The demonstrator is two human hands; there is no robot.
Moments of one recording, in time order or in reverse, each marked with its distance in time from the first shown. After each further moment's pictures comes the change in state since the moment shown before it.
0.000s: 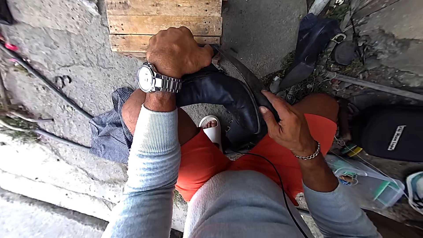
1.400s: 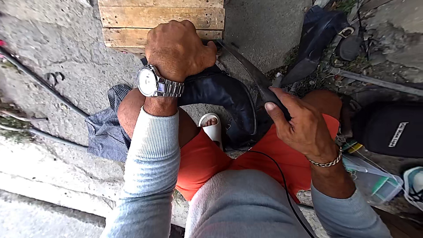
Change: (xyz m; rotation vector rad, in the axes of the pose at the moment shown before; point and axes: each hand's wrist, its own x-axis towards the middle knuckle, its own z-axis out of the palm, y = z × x) left_hand -0.005 0.006 0.001 0.058 0.019 0.008; right_hand 0.010 -0.022 -0.023 -0.091 -0.077 0.097
